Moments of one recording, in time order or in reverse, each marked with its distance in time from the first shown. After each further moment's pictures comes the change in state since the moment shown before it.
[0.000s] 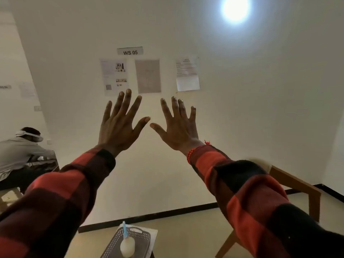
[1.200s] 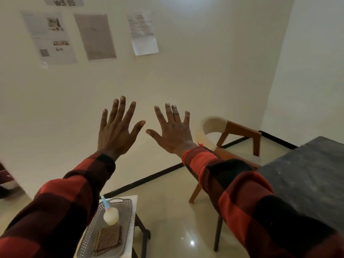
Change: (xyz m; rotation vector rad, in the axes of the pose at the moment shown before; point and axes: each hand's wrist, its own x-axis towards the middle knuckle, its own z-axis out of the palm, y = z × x) left_hand -0.092 0.052 0.070 -0.238 -0.240 0.091; right_hand -0.139 0.017 0.042 -0.159 -0.212 0.200
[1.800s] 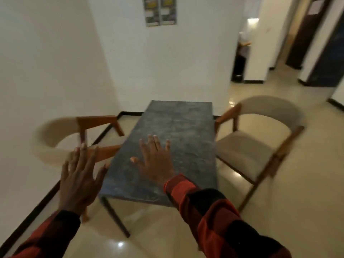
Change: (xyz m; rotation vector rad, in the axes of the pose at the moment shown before) left_hand -0.095 0.345 0.102 -0.499 -0.320 0.567; right_hand -0.352 0.248 -0.060 -0.213 -0.080 0.791
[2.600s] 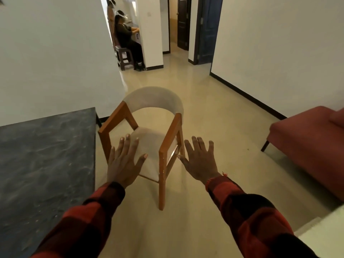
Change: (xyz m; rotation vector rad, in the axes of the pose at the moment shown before) left_hand 0.112 0.653 0.192 -0.304 -0.304 0.609; right_hand -0.266 0.585 -0.210 -0.509 -0.084 0.717
